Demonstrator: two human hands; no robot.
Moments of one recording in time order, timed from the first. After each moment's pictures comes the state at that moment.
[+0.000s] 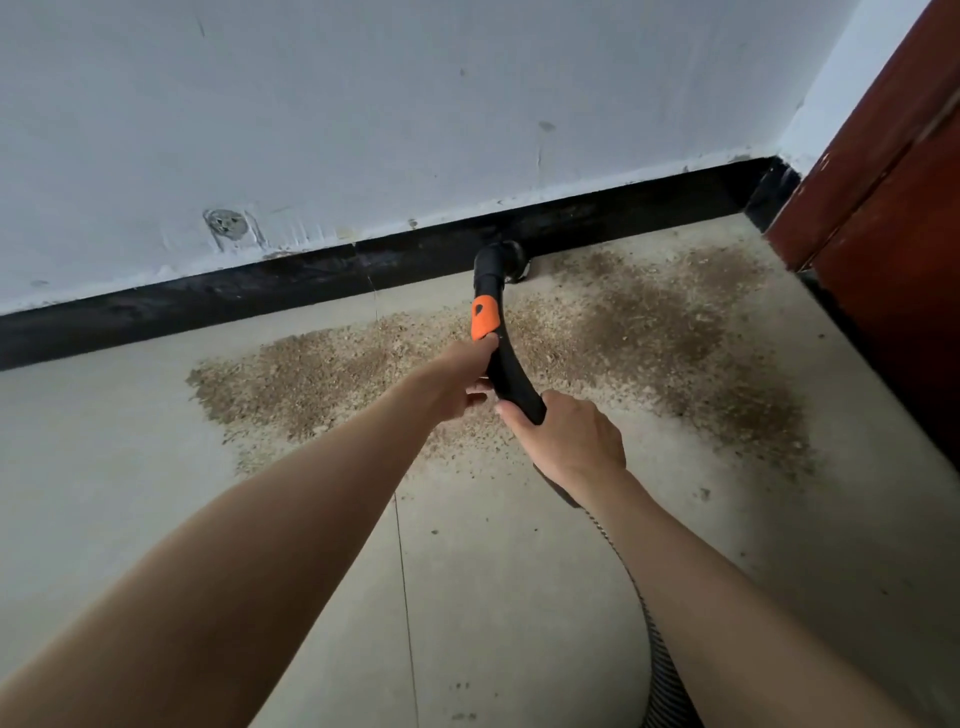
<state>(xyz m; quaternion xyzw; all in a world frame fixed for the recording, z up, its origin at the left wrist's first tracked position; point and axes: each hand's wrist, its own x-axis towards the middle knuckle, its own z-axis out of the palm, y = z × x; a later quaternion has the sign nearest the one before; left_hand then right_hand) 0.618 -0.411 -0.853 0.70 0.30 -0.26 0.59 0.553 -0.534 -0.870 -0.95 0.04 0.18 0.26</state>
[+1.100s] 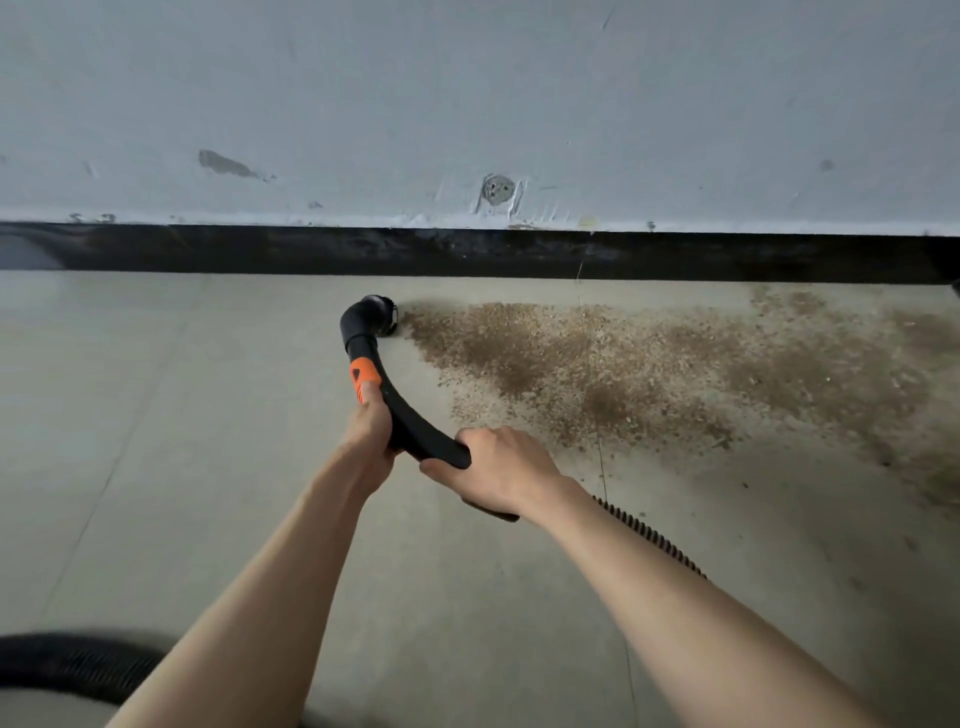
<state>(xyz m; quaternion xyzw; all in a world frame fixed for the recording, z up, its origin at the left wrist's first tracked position) 0.464 -0.096 -0.877 0.50 0.48 0.00 0.73 0.468 -0.247 -0.845 -0.91 -0.26 0.27 0.17</state>
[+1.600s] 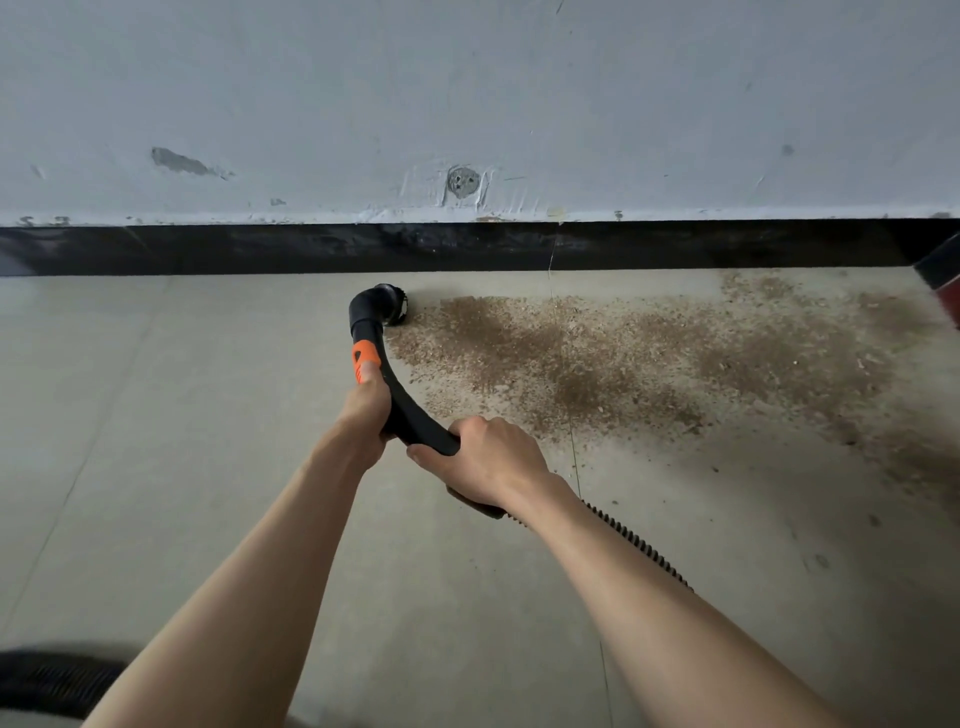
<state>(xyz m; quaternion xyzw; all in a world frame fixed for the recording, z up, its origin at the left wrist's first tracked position) 0.489 -0.118 -0.870 0.54 0.49 -0.04 0.69 0.471 -0.265 -0.843 -0.92 -0.19 0.27 0.23</state>
